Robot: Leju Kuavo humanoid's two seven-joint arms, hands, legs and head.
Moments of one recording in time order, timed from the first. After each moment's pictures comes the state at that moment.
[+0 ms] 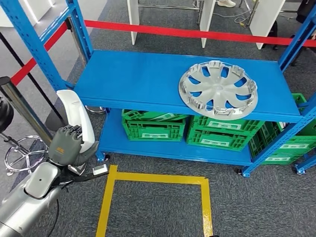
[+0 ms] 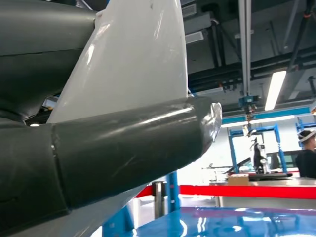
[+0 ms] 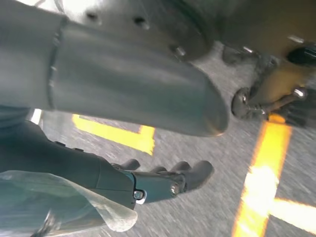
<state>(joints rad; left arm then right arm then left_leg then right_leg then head) -0.27 0.41 -0.55 -1.34 -1.47 0.68 0.07 -0.03 0.10 0.11 -0.18 0.09 -0.12 0.05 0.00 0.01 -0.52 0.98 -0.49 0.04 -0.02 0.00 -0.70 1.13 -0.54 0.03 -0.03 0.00</state>
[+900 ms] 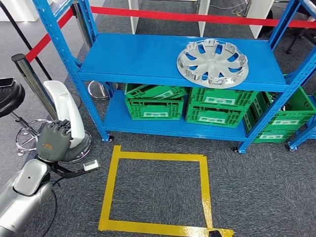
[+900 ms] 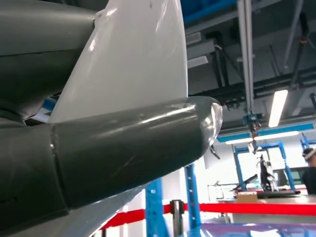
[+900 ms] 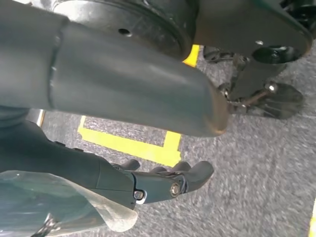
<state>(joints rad) -0.26 0.42 -0.46 -1.38 -1.50 0.70 0.01 -0.05 0.12 0.09 -0.18 0.08 -0.12 0.04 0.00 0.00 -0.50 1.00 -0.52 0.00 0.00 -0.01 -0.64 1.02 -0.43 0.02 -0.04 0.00</state>
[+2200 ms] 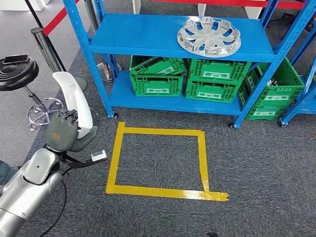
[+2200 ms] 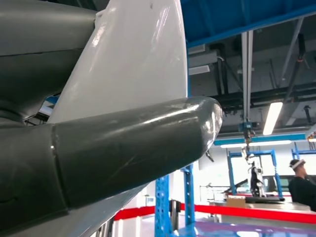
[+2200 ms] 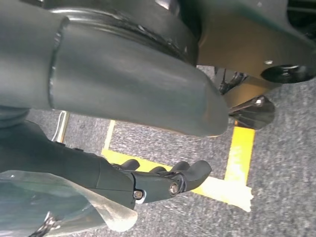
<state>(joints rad) -0.35 0.36 -0.49 -1.34 -1.45 0.69 -0.01 -0.05 0.13 0.07 -0.18 0.07 -0.14 0.02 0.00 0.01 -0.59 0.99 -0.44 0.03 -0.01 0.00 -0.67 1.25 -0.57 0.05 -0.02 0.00</state>
